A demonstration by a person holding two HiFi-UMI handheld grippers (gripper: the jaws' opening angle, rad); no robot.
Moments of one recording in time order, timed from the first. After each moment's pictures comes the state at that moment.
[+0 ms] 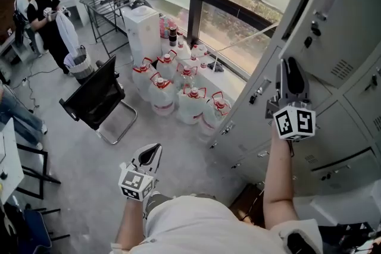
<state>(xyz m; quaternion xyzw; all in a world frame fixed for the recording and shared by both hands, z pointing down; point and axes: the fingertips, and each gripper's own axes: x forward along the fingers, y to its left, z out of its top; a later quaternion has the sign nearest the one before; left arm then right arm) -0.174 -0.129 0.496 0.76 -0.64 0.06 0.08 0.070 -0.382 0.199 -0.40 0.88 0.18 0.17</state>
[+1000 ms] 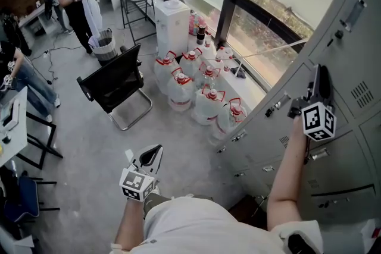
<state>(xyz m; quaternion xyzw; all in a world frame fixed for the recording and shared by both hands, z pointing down) -0.182 -0.103 0.507 0.69 -0.71 0.06 0.10 0.105 -0.475 0.195 -0.43 0.87 0.10 0.22</state>
